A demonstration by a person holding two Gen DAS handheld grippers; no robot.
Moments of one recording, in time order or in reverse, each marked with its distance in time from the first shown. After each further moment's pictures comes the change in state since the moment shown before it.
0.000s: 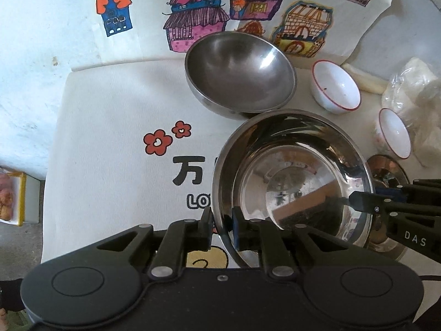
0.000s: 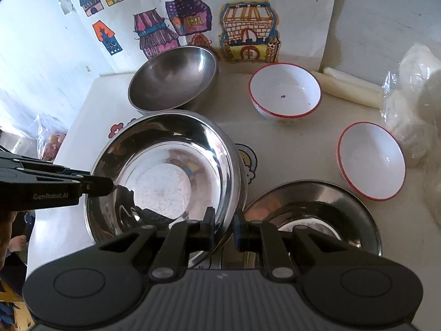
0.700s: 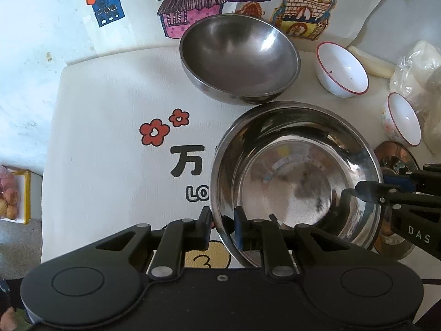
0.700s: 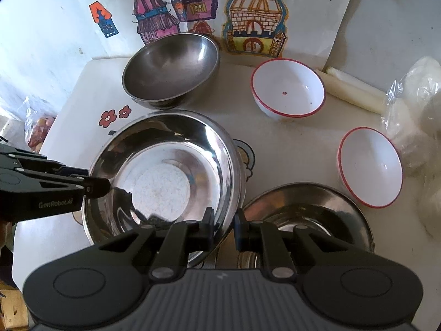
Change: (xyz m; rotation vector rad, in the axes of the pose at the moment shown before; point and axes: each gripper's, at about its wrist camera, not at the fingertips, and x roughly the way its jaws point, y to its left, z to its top) left arm 0.015 -0.005 0.000 0.021 0.052 0.031; right arm 0.008 0.012 0.005 -0.048 0.042 -0.072
